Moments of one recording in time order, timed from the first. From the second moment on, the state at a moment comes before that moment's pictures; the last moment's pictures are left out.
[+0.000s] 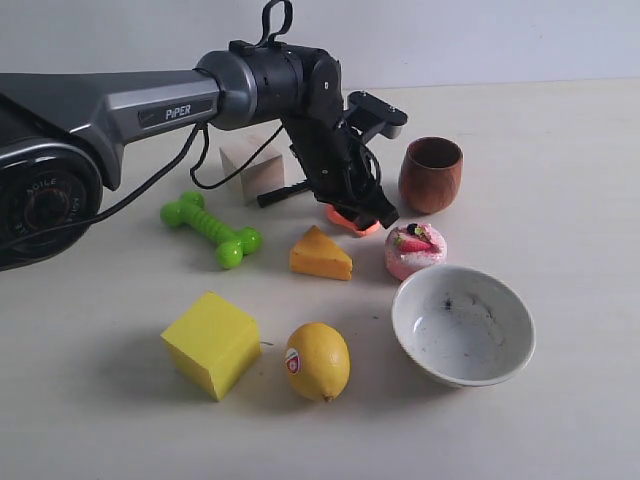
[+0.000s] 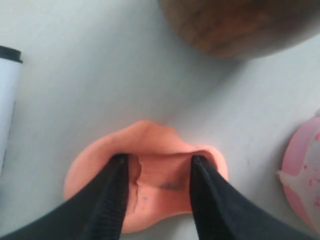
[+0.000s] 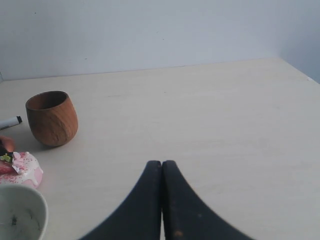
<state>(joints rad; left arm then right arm) -0.67 2.52 -2.08 -0.18 0.91 0.35 -0.08 0.01 -0.01 0.04 0.34 0.00</state>
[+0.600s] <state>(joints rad) -0.67 2.49 -2.06 -0.13 0.96 0.34 -0.08 0.01 -0.01 0.04 0.34 0.00</state>
